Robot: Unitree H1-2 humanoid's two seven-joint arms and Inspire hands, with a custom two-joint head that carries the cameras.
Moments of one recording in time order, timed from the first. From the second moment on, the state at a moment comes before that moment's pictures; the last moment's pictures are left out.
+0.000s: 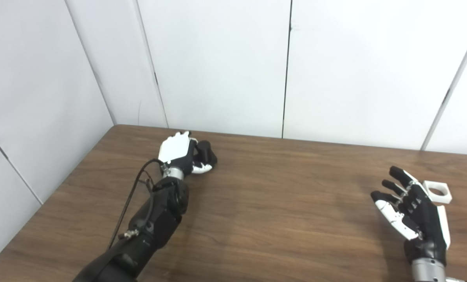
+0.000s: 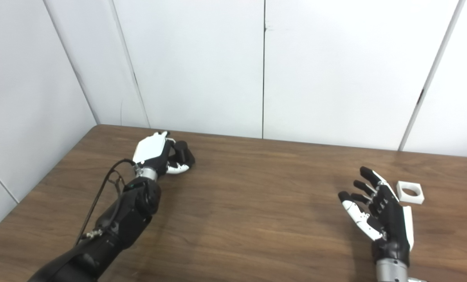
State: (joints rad) left arm -0.65 0.35 -0.29 0.69 0.67 0.30 0.24; right arm -0.20 -0.03 -0.07 0.08 -0.05 -0.11 -0.12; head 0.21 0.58
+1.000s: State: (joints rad) left arm -0.57 0.39 -0.25 0.53 0.46 0.14 0.02; right arm -0.20 -0.03 -0.07 0.08 -0.04 -0.10 -0.12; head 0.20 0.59
